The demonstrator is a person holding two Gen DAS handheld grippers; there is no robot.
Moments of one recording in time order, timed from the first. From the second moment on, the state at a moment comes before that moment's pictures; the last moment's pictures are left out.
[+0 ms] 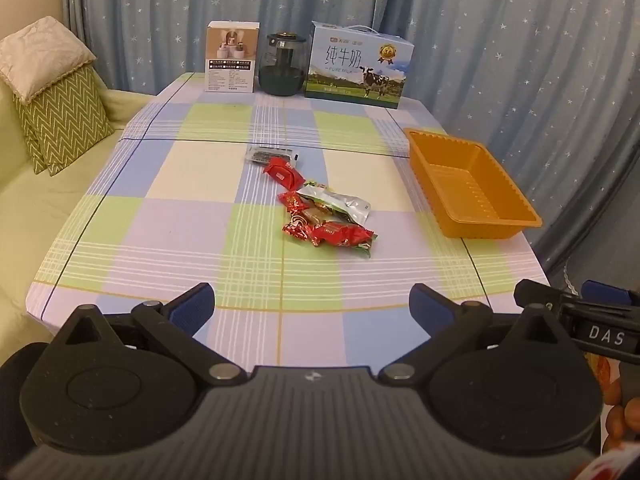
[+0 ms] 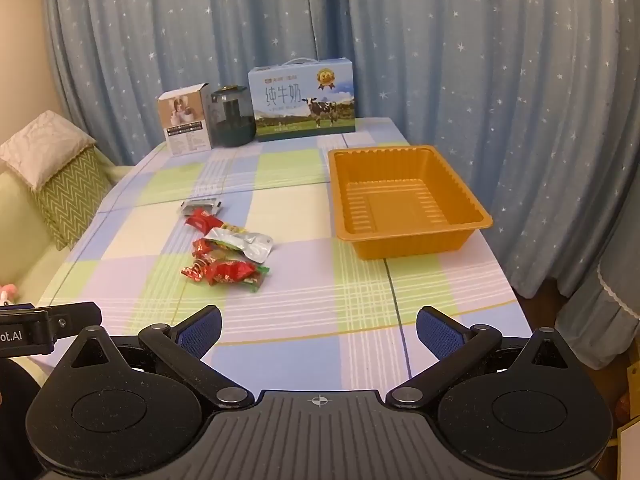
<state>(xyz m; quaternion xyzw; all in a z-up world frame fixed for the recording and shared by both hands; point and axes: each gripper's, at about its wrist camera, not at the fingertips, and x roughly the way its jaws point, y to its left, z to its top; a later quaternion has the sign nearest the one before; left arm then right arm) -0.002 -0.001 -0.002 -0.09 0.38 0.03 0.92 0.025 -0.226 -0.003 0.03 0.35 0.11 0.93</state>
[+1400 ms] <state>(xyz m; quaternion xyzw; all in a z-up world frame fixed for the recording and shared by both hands) -0.002 -0.009 0.002 -0.08 0.38 0.03 0.92 0.022 -0.225 0.001 0.03 0.35 0.11 0.93</state>
